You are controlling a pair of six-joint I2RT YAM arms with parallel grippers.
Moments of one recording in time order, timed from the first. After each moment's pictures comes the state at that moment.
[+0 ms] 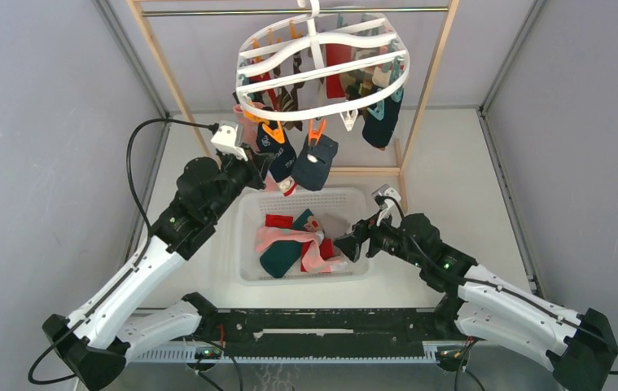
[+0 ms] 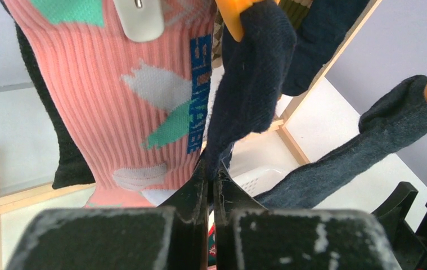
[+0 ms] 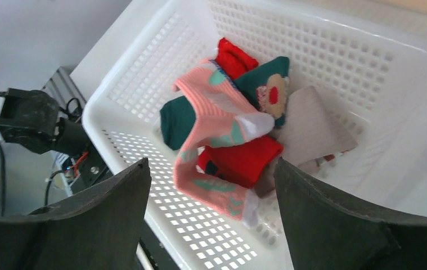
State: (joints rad) left arm -0.63 0.94 0.99 -0.11 -0.14 -0.24; right arm 0.83 0.76 0.46 0.01 -0.11 0.44
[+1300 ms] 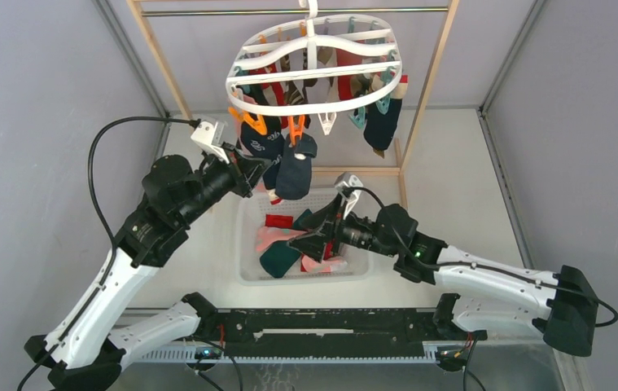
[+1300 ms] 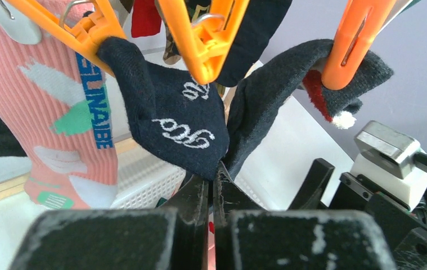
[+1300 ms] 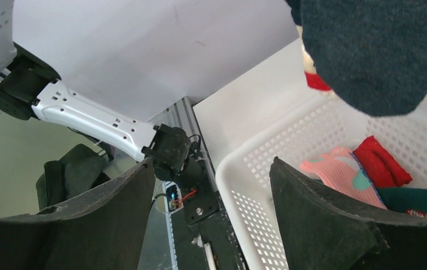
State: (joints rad) left arm -0.65 0.88 1.22 -0.41 0.03 -0.32; right arm 1.06 1.01 0.68 0.34 -0.20 0.51
